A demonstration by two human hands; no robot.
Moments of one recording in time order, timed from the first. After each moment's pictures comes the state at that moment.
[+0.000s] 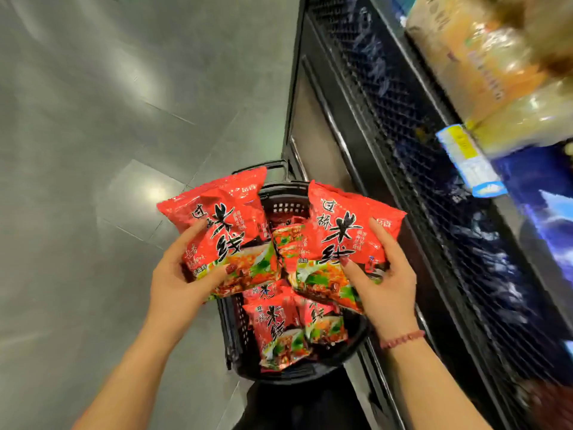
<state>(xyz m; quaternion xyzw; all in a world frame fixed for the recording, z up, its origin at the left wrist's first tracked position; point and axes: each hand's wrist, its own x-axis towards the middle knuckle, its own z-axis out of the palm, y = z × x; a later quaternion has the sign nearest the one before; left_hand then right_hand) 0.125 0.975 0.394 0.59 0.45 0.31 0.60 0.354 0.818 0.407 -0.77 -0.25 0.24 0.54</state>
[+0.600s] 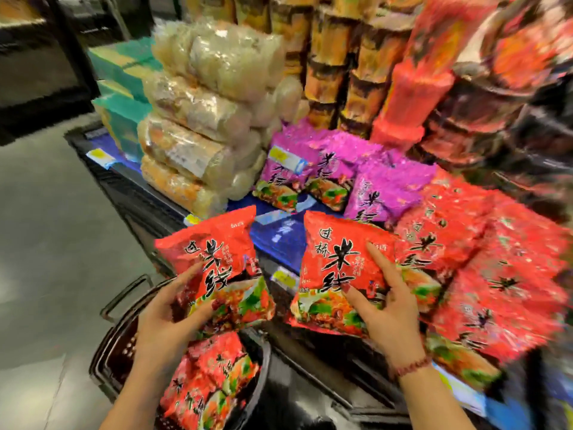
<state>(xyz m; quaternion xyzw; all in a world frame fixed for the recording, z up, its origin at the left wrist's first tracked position) 0.261 0.828 0.574 0.70 0.16 0.21 0.67 0.364 0.550 0.604 -0.81 -0.09 -0.05 0.58</state>
